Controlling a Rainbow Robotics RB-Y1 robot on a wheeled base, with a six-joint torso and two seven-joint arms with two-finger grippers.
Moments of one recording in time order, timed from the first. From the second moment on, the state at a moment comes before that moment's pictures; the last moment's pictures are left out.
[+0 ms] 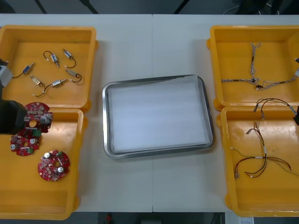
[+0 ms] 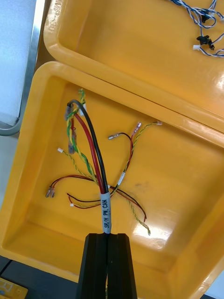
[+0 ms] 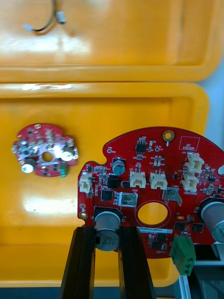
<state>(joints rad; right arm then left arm) -0.24 -1.01 -0.26 -2.28 -1.17 1.90 1.38 -0.19 1.14 0.11 -2.40 1.11 1.77 -0.81</state>
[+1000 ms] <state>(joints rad) -0.24 -1.00 -0.26 -2.28 -1.17 1.90 1.38 -0.68 0.63 -0.61 -2.23 0.58 1.91 -0.43</state>
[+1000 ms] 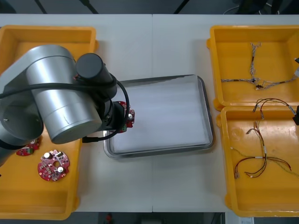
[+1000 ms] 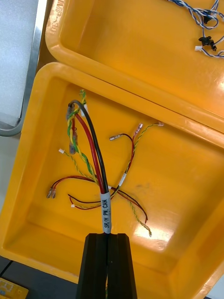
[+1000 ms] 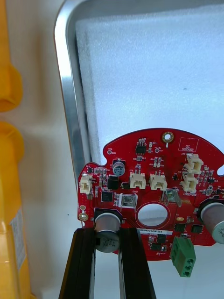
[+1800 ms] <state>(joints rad) -0.24 -1.00 -0.26 -2.28 -1.17 1.90 1.38 -0.68 0.53 -0.82 -2.01 0.45 1.83 -0.43</state>
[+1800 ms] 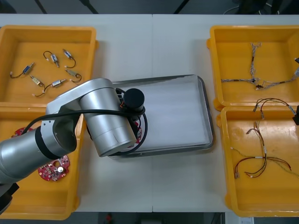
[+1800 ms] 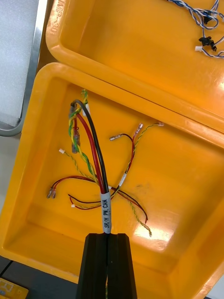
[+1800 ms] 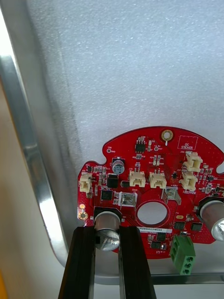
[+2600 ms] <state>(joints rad) -0.24 -1.00 -0.26 -2.28 -1.17 1.90 1.38 -0.69 0.53 -0.87 -1.97 0.41 1.76 -0.42</state>
